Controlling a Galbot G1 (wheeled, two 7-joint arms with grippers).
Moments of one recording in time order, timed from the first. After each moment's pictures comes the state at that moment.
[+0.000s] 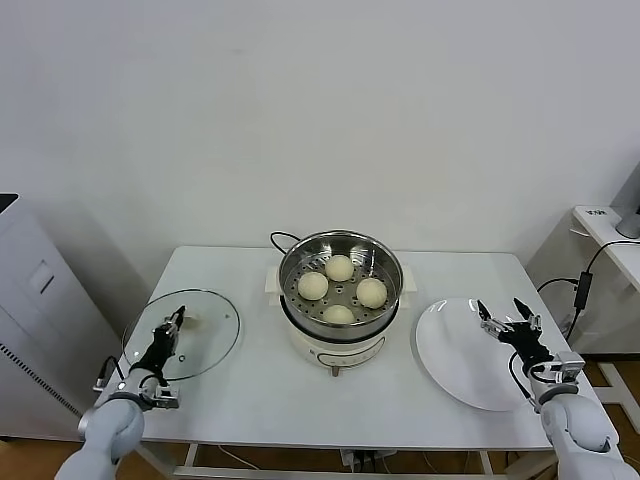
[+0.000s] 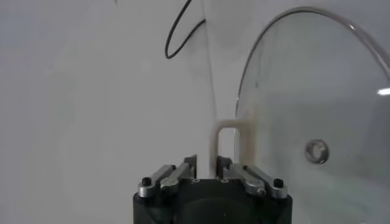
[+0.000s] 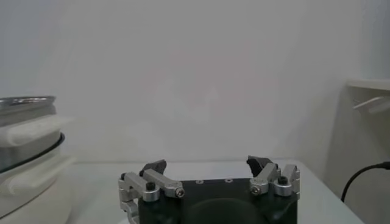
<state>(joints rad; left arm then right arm) 1.09 -1.11 -0.45 -1.39 1.24 -0.08 -0.16 -1.14 1.08 0.70 1.41 0.50 0.07 -0.26</state>
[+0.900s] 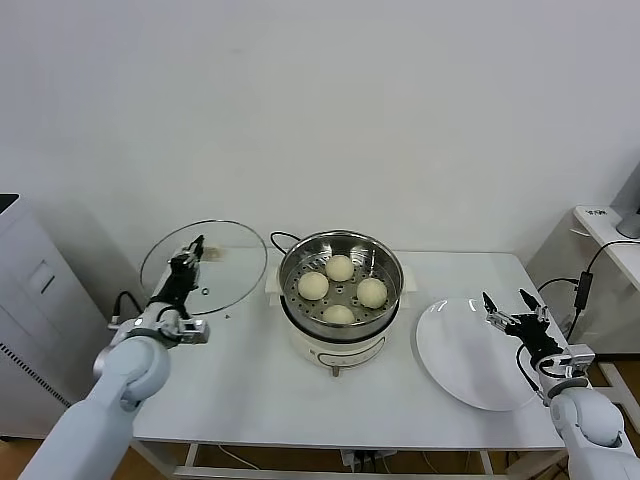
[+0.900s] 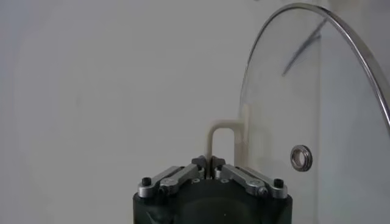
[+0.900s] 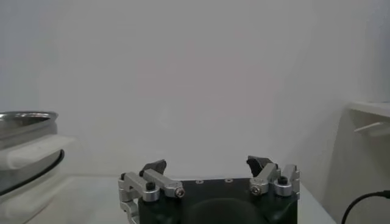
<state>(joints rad) 0.93 -1.00 -0.24 -1.79 1.05 0.25 0.09 -1.15 1.04 0.72 1.45 0.51 0.06 -0.27</state>
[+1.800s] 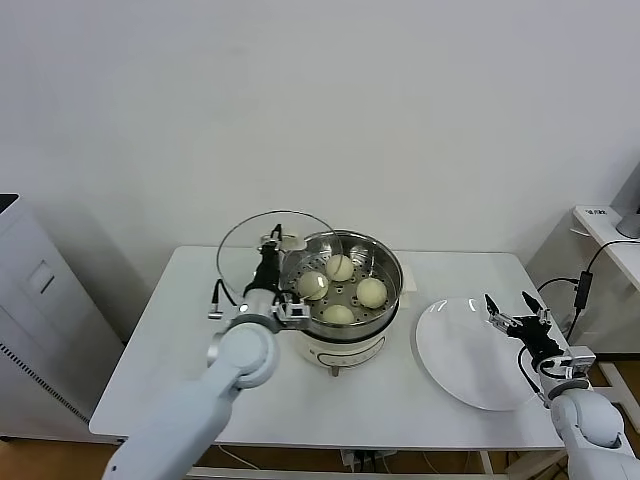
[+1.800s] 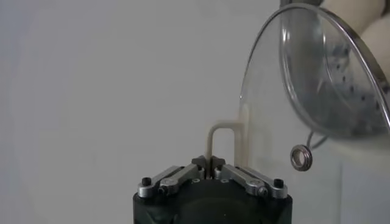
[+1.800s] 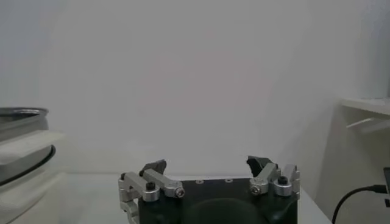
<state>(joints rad) 0.68 -1.20 0.17 -1.77 1.24 0.63 0.24 -1.14 1.06 0.72 1.42 0.51 0.07 -0.27</state>
